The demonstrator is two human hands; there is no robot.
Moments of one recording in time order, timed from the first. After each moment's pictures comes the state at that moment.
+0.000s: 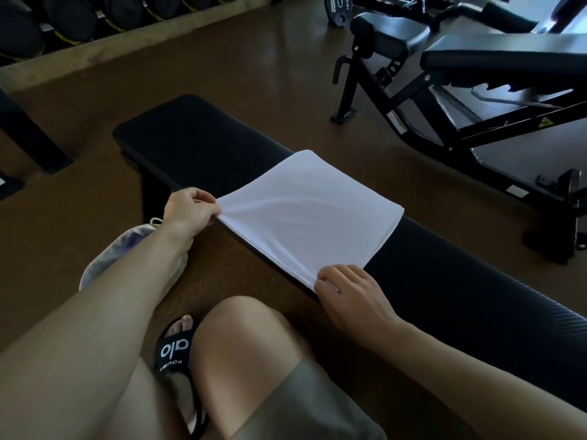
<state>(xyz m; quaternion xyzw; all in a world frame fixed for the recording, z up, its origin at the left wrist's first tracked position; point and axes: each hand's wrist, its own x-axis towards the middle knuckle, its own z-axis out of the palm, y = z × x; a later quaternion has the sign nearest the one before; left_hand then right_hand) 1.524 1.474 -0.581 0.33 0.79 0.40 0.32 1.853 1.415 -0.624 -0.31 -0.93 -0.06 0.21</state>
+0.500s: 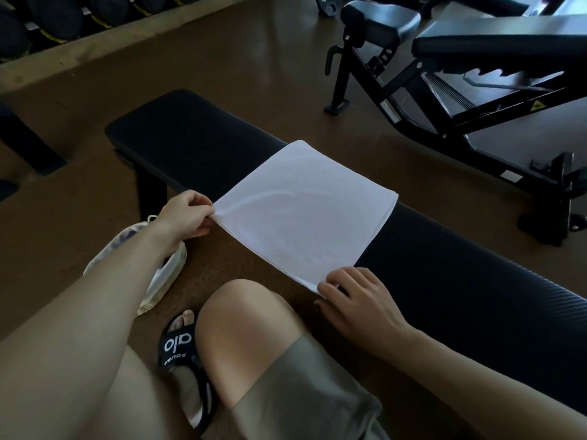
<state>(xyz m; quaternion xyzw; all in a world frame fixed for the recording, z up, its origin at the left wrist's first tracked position) 1.514 1.459 -0.582 0.37 0.77 0.34 0.40 1.870 1.385 -0.624 -0.33 -0.92 -0.02 0.21</state>
